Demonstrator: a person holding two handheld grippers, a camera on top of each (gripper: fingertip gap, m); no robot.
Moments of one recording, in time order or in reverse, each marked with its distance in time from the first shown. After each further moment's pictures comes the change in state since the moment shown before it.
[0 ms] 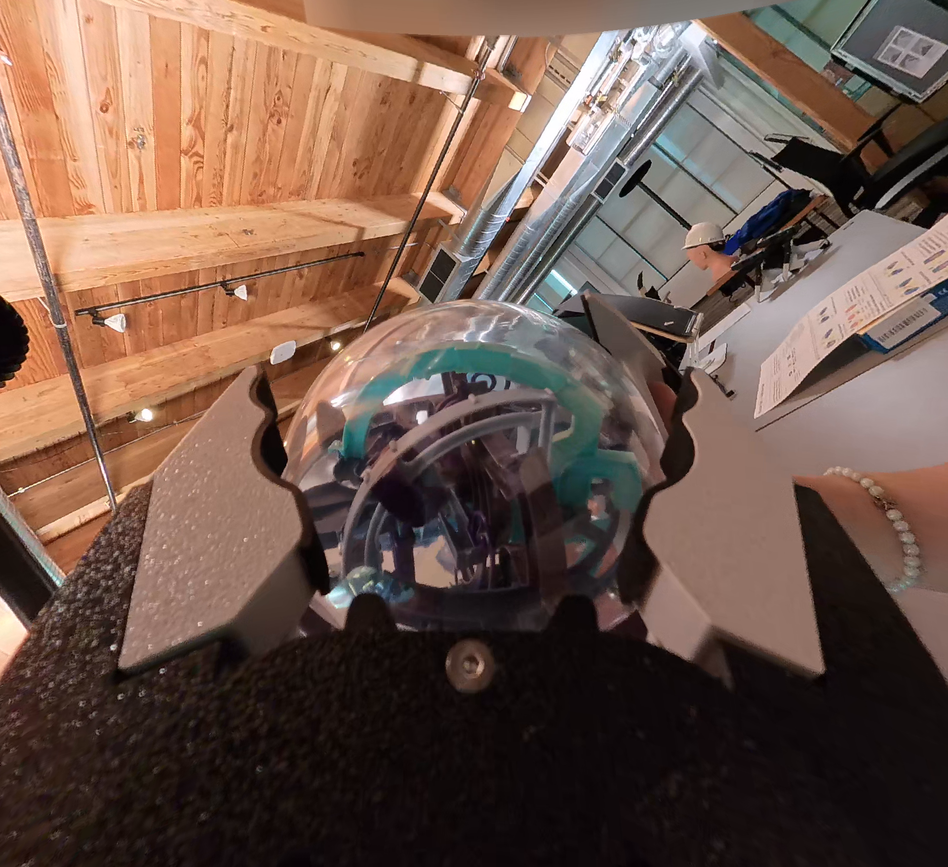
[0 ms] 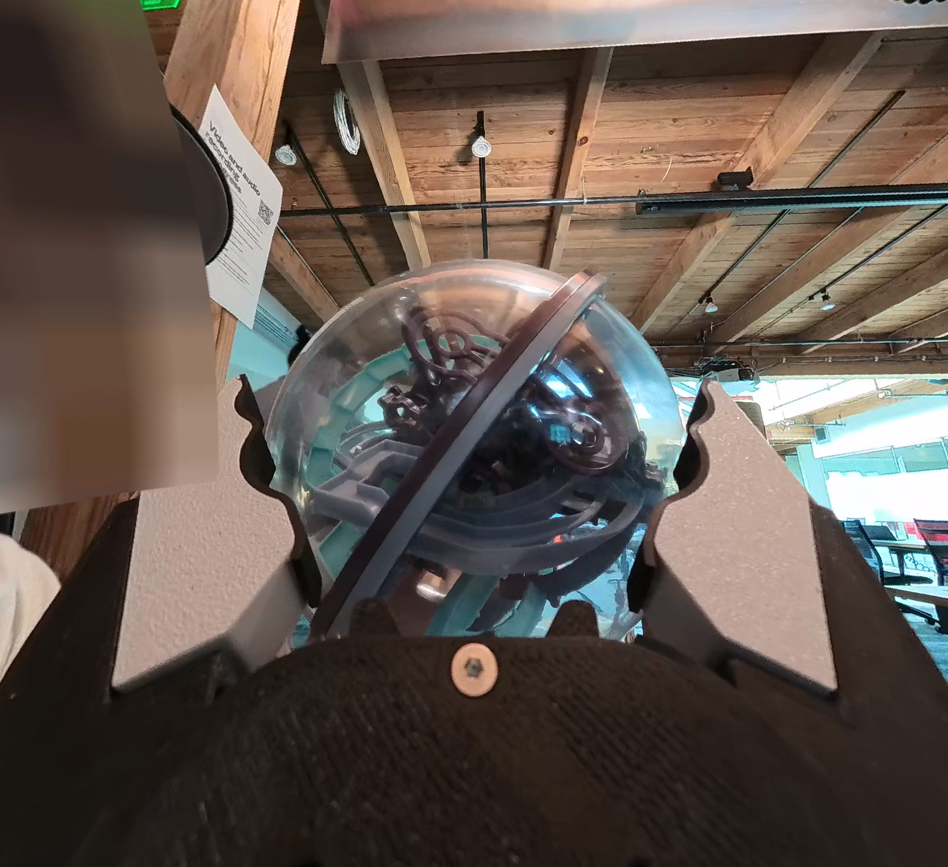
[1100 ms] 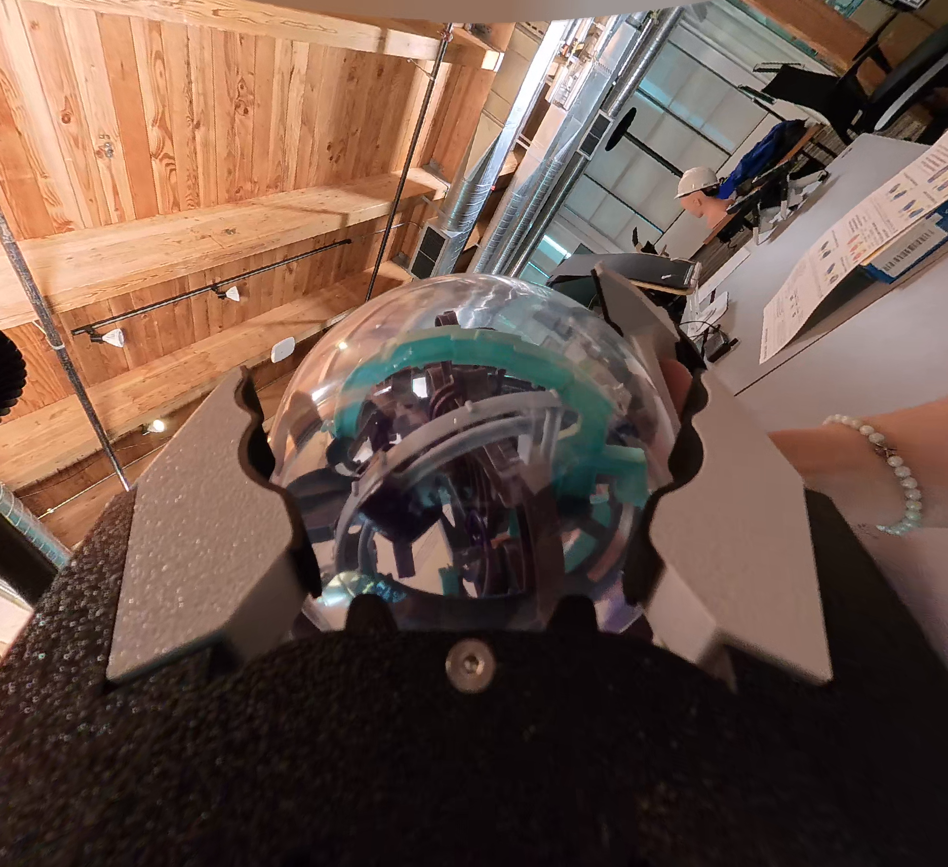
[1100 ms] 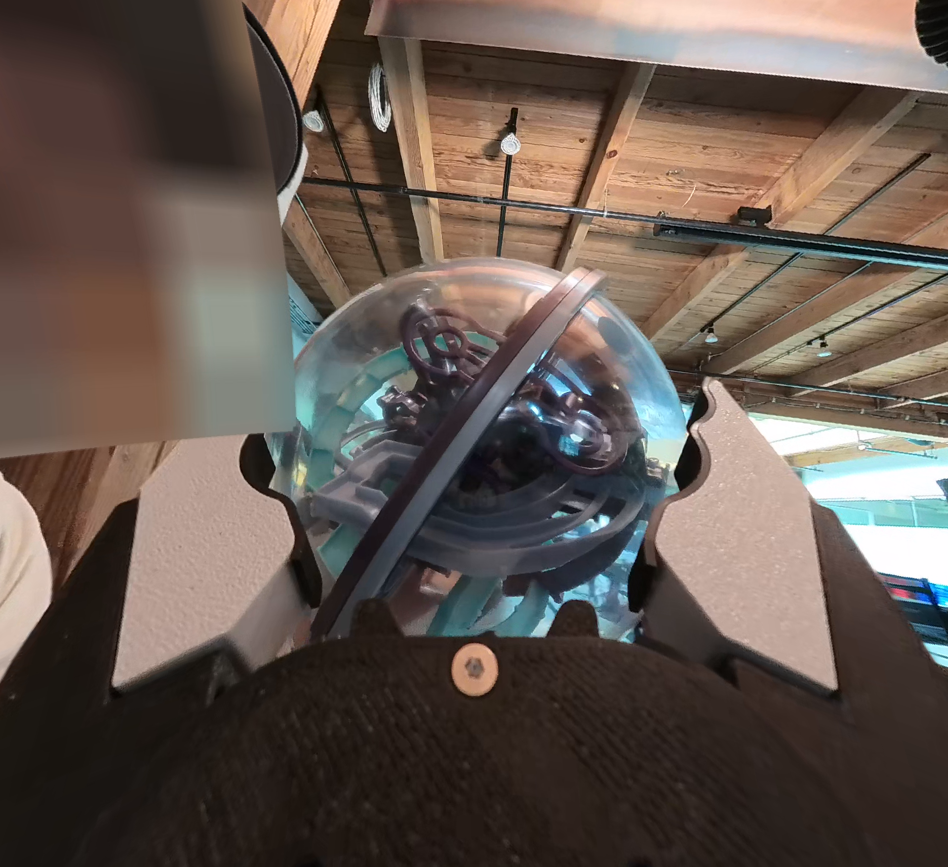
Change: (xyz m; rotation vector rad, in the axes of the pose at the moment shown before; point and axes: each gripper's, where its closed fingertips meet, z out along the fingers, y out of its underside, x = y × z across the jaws) left arm 0.011 0.014 0.001 -0.057 0.047 0.097; right arm -0.009 0.005 -0.004 -0.010 -0.063 -0.129
